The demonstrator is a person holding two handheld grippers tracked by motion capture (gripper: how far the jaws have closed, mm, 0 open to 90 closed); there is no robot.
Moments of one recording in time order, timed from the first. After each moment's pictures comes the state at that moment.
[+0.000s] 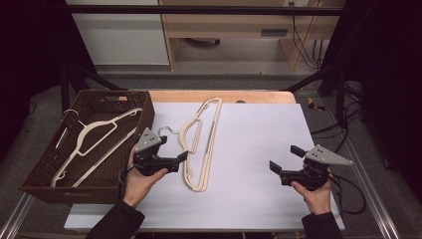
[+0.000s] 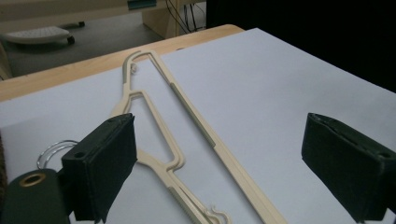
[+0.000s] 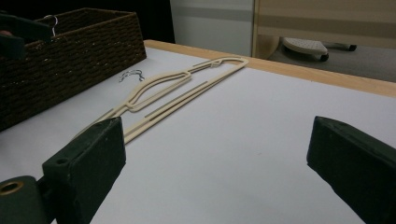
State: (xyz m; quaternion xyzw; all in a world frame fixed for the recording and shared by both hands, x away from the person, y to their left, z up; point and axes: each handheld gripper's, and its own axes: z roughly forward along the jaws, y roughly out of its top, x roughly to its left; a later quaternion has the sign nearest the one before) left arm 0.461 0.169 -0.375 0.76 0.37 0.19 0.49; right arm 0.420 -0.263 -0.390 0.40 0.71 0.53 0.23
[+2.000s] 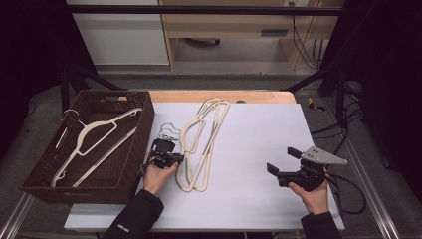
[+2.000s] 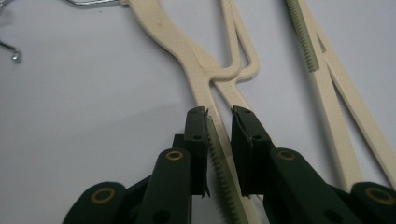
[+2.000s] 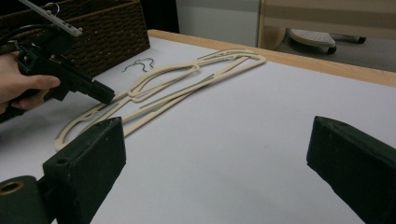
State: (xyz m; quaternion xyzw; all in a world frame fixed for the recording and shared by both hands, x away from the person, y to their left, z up) left arm 0.524 0.158 -0.461 0.80 0.50 0.12 0.31; right arm 0.423 -0.258 -0.396 0.40 0.72 0.52 0.22
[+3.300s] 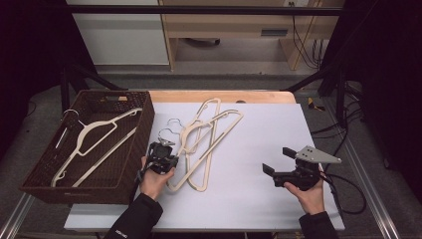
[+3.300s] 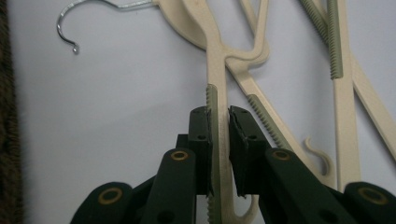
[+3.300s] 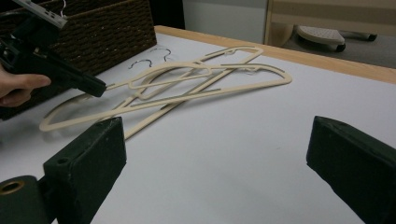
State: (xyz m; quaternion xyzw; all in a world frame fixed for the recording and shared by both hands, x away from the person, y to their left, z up) left arm 0.497 0.158 -0.445 0.79 0.50 0.18 0.29; right arm 0.426 -0.248 -0.398 0.39 0.73 0.52 0.21
